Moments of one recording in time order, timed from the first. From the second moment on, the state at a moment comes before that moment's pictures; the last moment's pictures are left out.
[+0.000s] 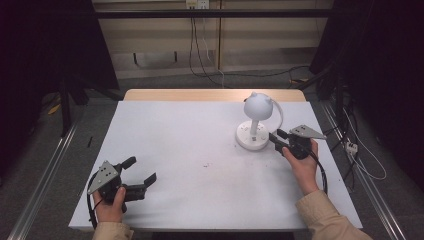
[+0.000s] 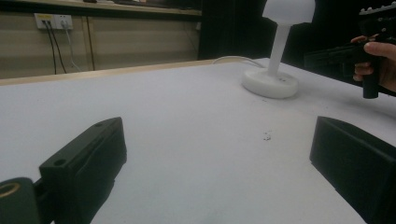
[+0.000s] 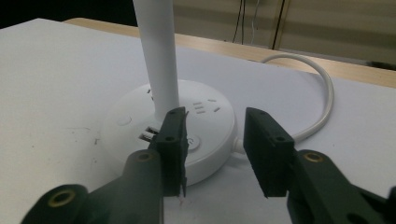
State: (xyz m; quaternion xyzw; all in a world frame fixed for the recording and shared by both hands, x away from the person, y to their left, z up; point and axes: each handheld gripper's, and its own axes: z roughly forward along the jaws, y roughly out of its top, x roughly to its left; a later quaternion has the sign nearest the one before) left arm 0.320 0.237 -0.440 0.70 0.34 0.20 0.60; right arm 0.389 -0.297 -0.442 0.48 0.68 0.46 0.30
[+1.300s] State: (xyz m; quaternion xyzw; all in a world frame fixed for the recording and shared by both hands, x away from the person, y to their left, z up) left arm 0.320 0.237 -0.441 0.70 0.34 0.20 0.60; right arm 0.411 -0.285 -0.446 0.47 0.70 0.46 0.26
